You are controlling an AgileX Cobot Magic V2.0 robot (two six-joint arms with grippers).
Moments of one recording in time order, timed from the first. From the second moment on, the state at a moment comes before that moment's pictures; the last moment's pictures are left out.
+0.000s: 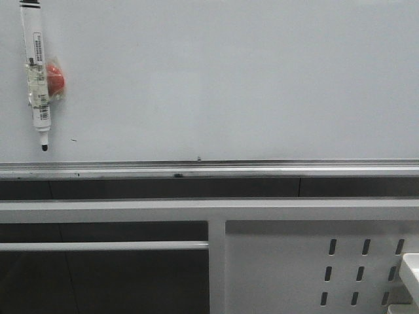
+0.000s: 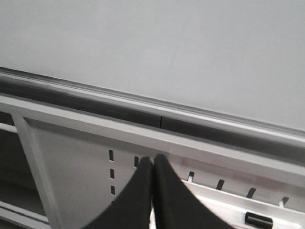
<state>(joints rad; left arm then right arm) -0.09 0.00 0.00 -0.22 0.34 0.36 0.31 -0.01 0.01 -0.34 0.30 0.24</state>
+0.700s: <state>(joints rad) -0.09 0.00 -0.01 -1.23 0.18 0.43 0.31 -0.01 0.00 0.24 -0.10 0.26</state>
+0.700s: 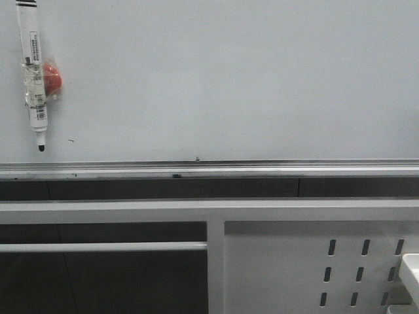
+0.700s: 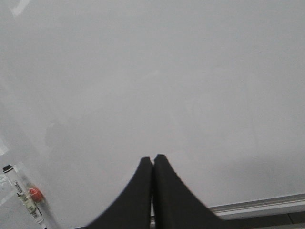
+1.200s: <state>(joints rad) -0.14 0.49 -0.44 -0.61 0.46 0.64 0.31 0.26 -0.40 -0.03 0.37 0.11</state>
